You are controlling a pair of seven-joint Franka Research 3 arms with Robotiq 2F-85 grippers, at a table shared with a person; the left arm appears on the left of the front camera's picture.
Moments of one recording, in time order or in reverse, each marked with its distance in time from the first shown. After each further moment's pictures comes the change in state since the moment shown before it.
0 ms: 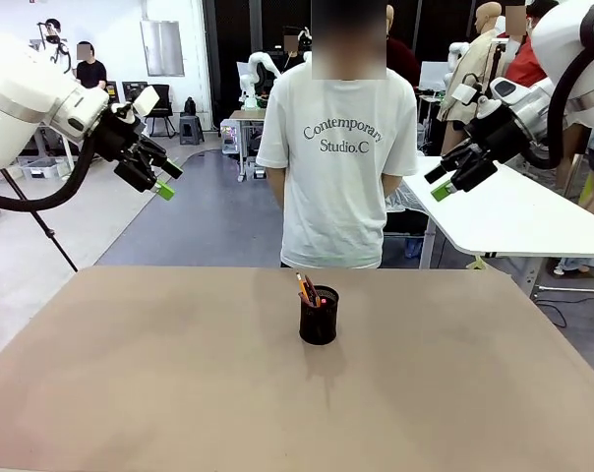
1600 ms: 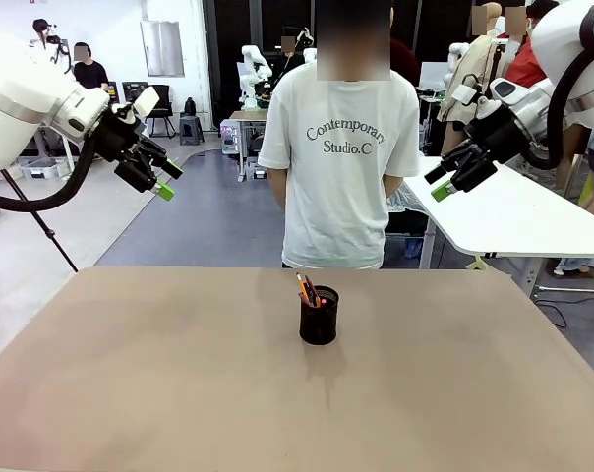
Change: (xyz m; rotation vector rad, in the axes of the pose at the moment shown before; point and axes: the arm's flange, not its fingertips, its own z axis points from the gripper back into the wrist) left arm 0.000 0.000 0.000 0.000 0.000 0.000; right arm 0.000 0.000 0.000 0.000 0.000 0.000
